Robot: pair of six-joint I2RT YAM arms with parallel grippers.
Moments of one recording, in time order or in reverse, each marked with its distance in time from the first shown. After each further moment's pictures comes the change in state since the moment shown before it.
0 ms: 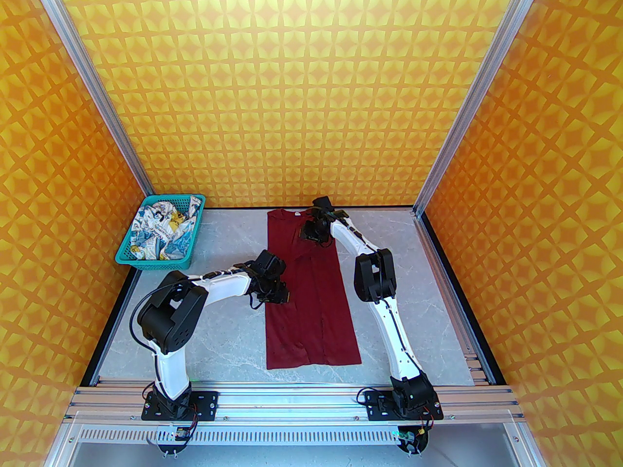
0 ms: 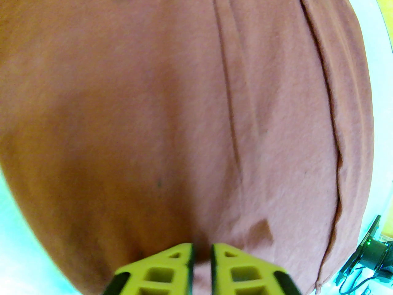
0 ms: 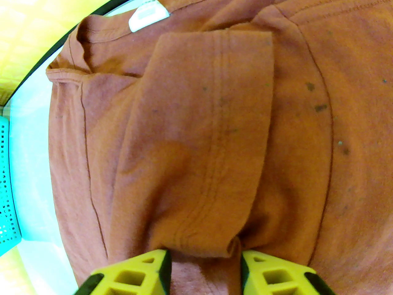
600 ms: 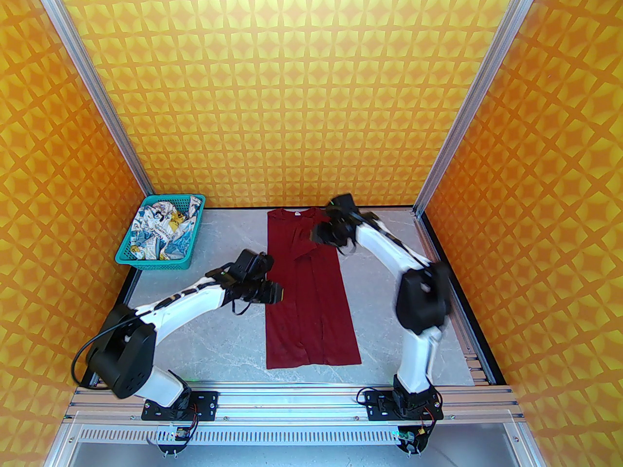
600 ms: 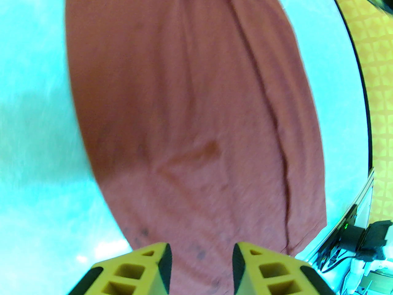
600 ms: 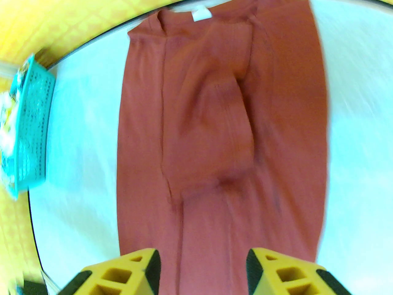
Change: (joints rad) left arm 0.000 -0.383 -0.203 -0.051 -0.011 -0.066; right arm -0.003 -0.847 -0.938 0.117 0.005 -0.067
